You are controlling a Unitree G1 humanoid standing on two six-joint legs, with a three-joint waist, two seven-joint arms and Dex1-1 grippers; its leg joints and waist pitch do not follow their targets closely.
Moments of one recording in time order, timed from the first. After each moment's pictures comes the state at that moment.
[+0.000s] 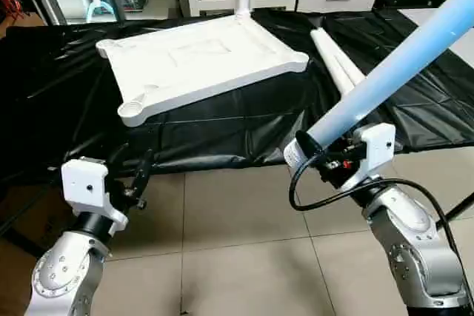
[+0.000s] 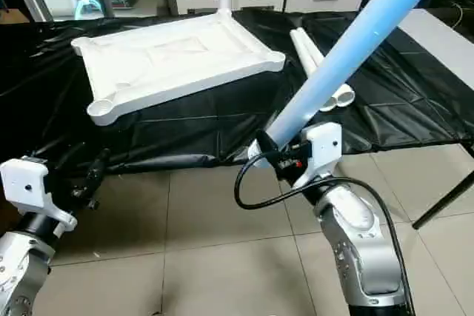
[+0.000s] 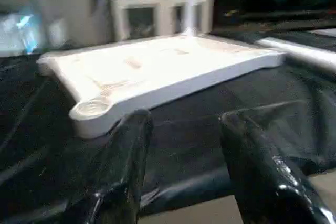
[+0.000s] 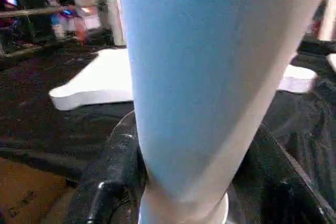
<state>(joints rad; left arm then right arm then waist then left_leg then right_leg) 0.11 0.21 0.13 -0.36 -0.21 0.23 -0.19 -0.09 -0.24 -0.01 -0.23 0.32 0.30 0.37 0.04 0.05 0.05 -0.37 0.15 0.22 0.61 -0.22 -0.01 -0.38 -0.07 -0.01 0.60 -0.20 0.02</state>
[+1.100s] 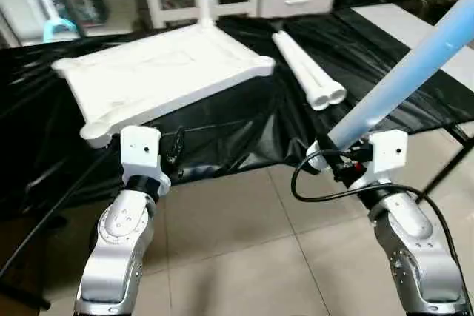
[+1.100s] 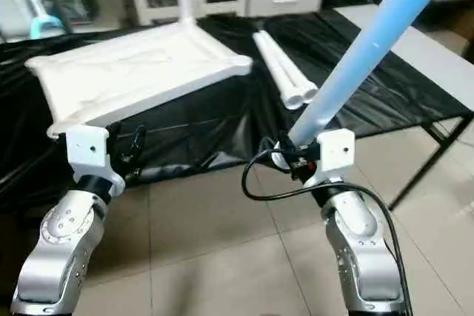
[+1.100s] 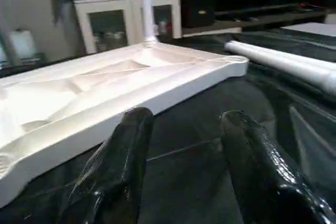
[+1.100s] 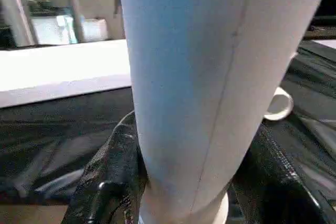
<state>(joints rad) -0.08 0.11 0.00 -0.21 -0.05 0.24 -0.07 -0.08 -0.21 -0.05 -0.17 0.23 0.23 0.27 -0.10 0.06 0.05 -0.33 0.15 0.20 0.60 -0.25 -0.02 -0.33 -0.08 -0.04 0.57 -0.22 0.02</state>
